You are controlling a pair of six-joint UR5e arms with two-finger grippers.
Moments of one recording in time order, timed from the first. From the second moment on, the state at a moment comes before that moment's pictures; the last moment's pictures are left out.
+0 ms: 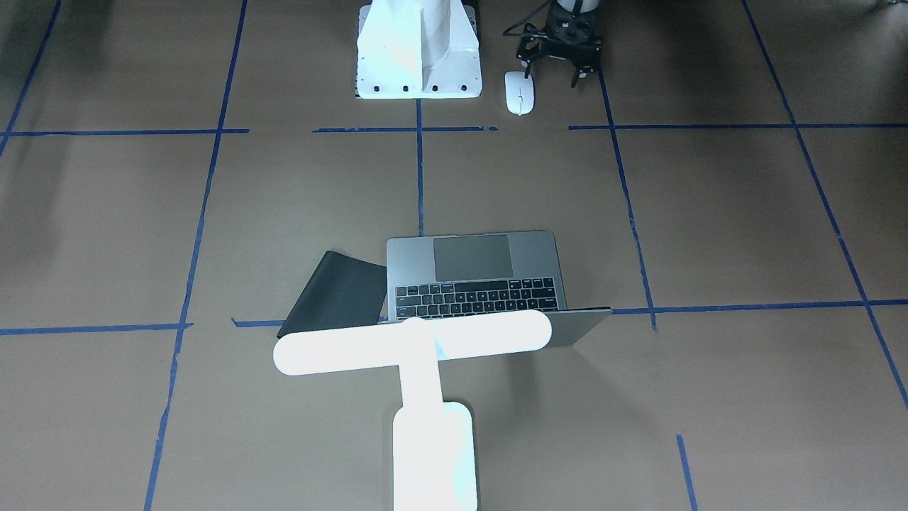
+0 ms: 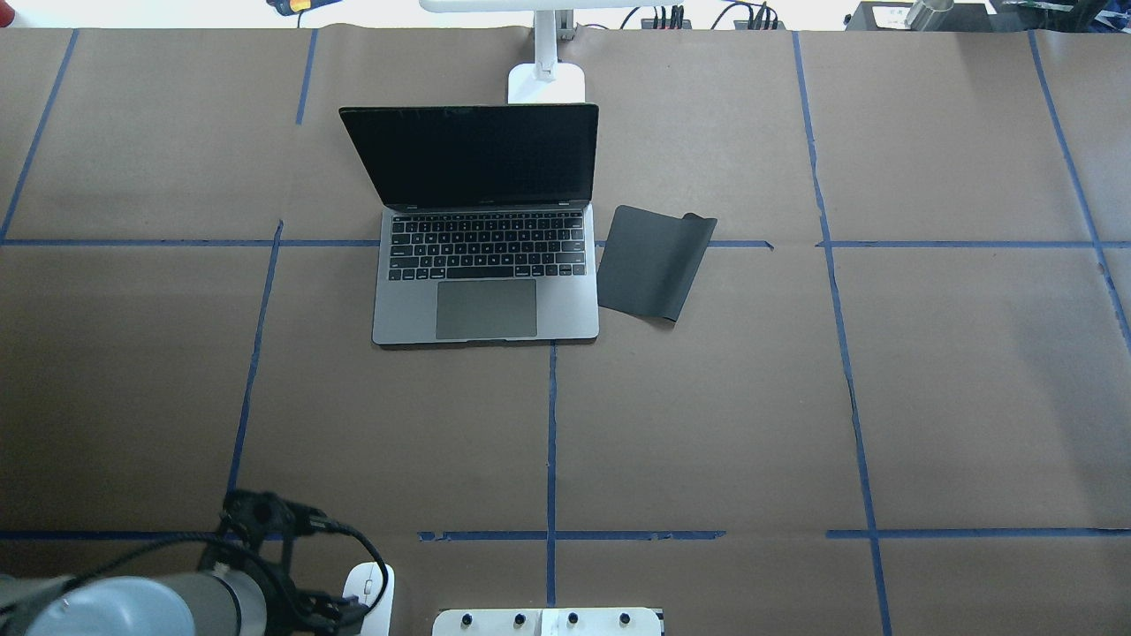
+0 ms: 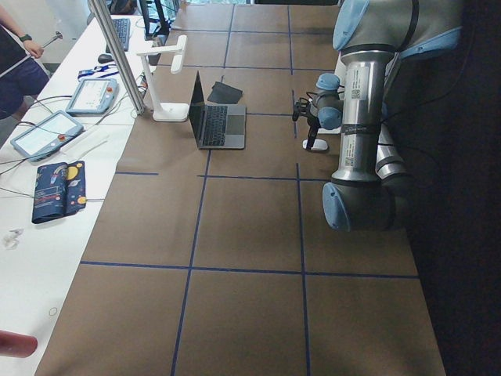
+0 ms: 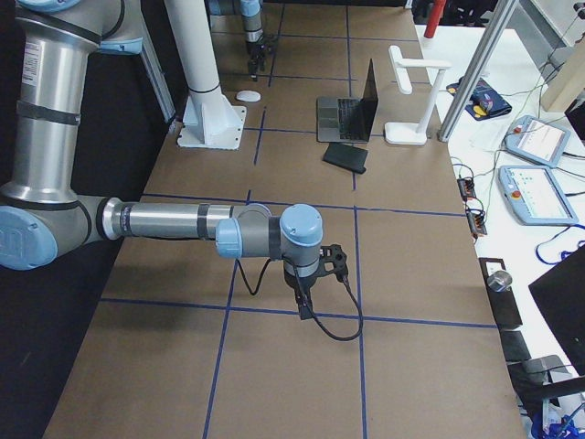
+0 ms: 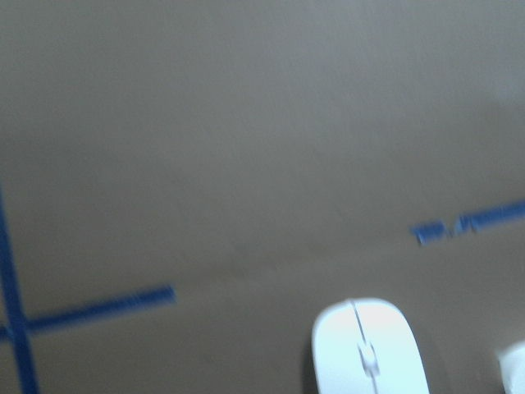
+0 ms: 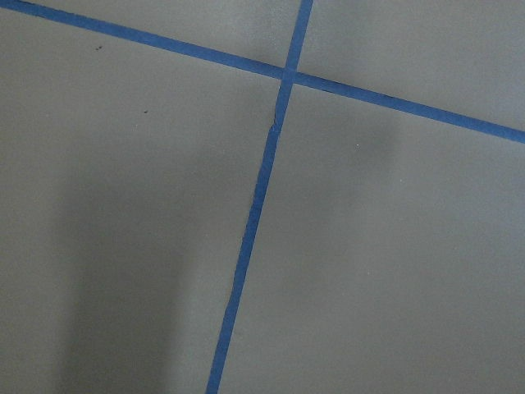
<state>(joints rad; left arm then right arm) 0.00 -1.60 -2.25 -1.70 -1.51 -1.35 1.53 -1.78 1.79 -1.51 2.27 -0.15</state>
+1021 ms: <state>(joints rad) 0.05 -1.74 -2.10 -1.68 -1.48 -1.44 1.53 -1.78 1.79 -1.51 2.29 -0.15</state>
